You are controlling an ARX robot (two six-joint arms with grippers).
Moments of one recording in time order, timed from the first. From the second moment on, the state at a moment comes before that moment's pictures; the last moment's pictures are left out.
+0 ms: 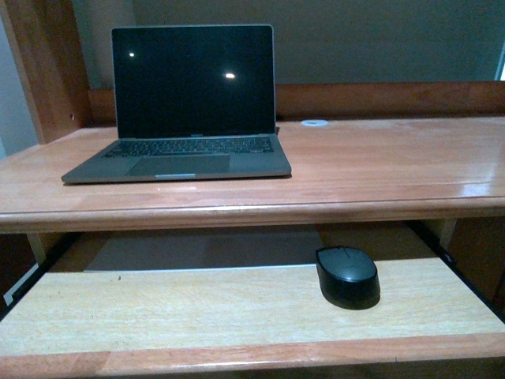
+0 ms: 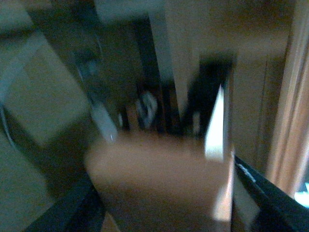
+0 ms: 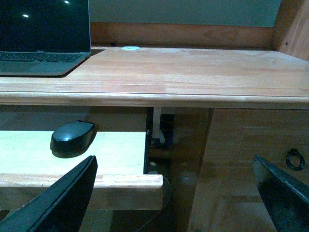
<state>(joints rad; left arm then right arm) 0.04 1.77 0.19 1.23 0.00 -1.35 0.00 0.01 0.02 0.00 0.00 0.00</state>
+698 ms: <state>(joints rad) 0.37 1.07 0.44 0.57 0.15 -0.26 0.00 0.01 0.02 0.00 0.00 0.00</state>
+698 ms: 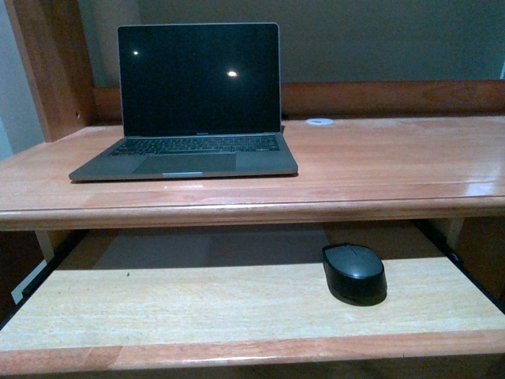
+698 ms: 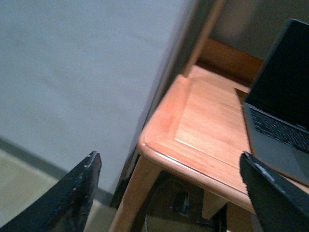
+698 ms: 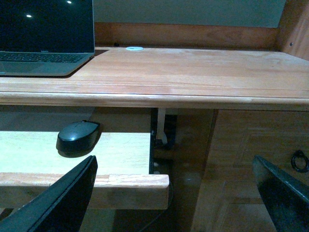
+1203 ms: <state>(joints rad) 0.14 0.74 0.11 0.62 0.15 -0.02 0.00 0.01 0.02 0.00 0.00 0.00</state>
